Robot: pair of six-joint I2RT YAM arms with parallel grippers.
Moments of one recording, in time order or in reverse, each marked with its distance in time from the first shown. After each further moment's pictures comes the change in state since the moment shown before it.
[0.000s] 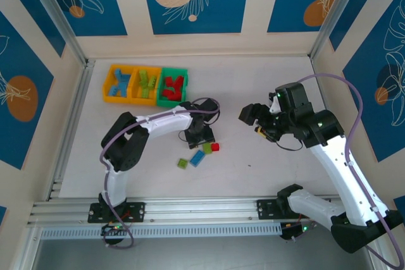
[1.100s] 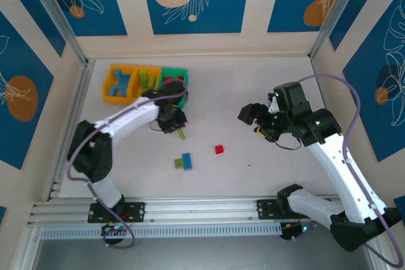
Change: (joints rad) left arm 0.271 -0.323 -0.116 -0.069 -0.064 0.128; right arm -0.001 0.014 -0.007 0.007 -0.002 0.022
